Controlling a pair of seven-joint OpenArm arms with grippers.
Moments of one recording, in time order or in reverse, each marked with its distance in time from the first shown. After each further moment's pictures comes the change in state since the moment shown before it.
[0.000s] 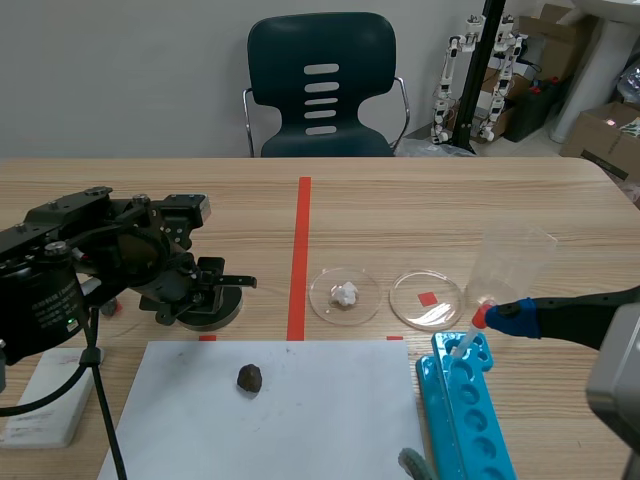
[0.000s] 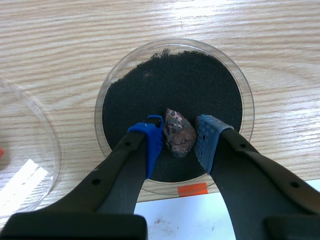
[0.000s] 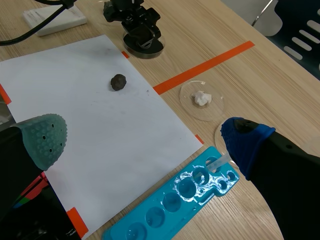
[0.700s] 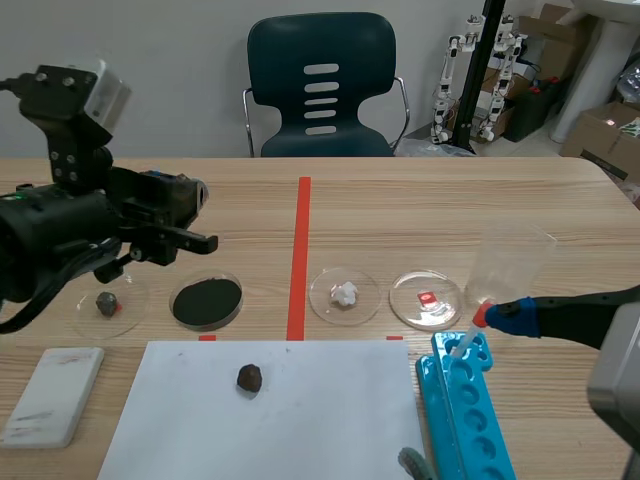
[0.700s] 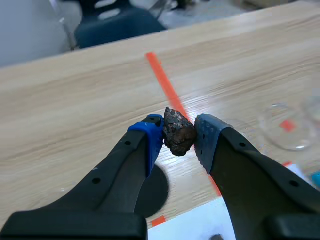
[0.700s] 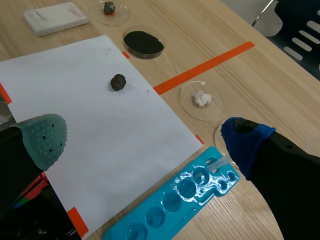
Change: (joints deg) left arm 33.1 -18.8 -7.8 52.6 -0.5 -5.6 -31.5; right arm 0.0 0.0 0.0 0.0 0.0 0.0 0.0
